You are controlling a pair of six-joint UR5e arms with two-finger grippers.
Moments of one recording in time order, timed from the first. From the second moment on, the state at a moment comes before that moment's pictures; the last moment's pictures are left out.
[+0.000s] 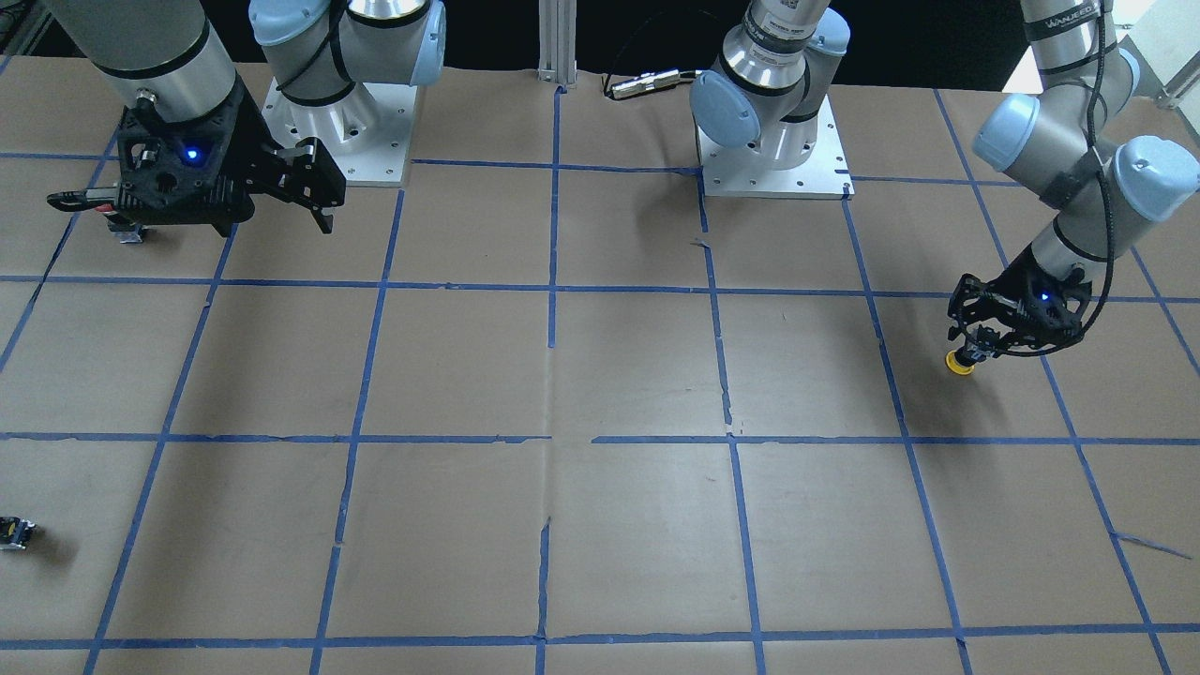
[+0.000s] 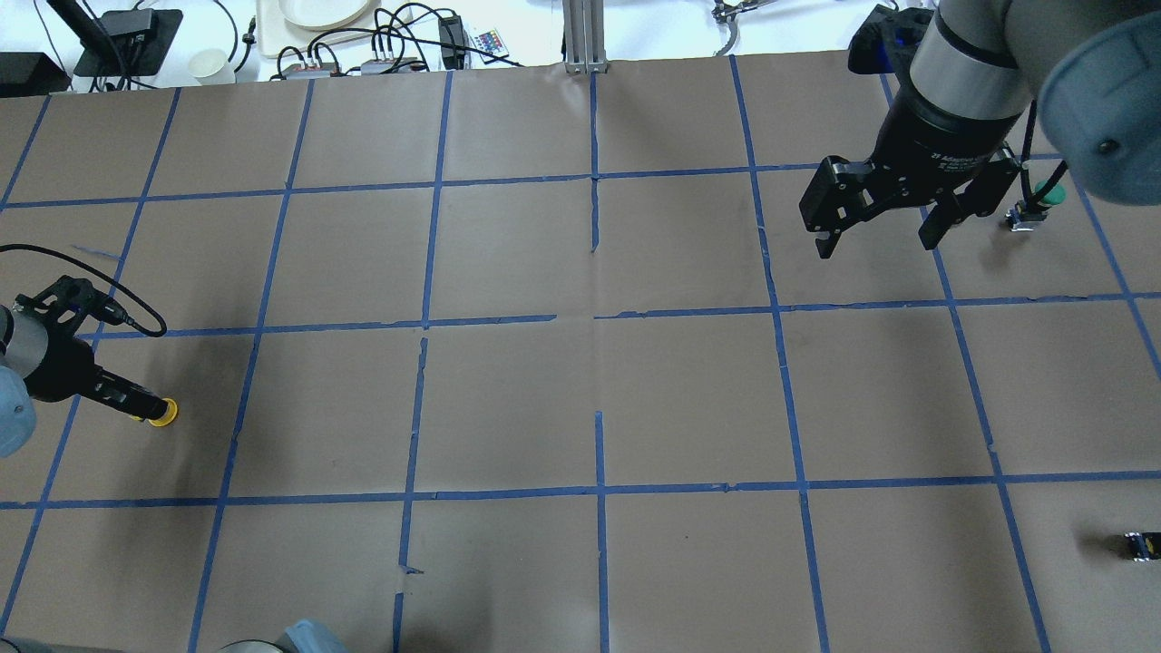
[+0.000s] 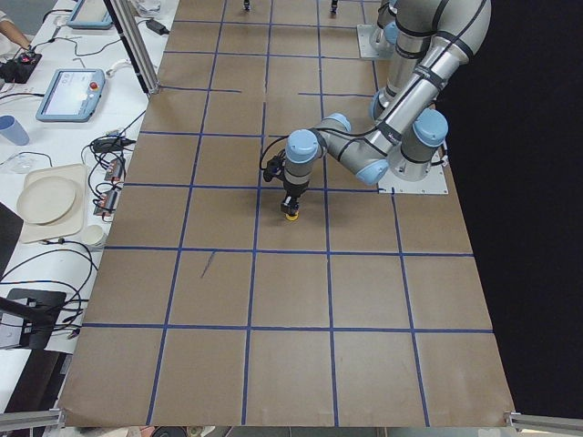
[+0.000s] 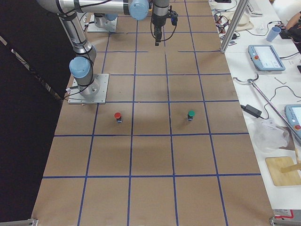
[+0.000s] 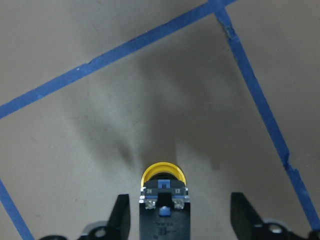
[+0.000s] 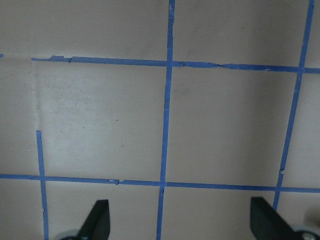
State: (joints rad) left arm -0.82 -1.72 -2.16 -0.82 1.51 1.20; right arm 1.54 -1.60 1.63 -1.52 -1.56 -0.09
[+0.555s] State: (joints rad) left arm -0.82 -1.69 -2.14 -0.83 1.50 1.19; right arm 1.54 -1.59 1.63 -1.52 -1.56 -0.06
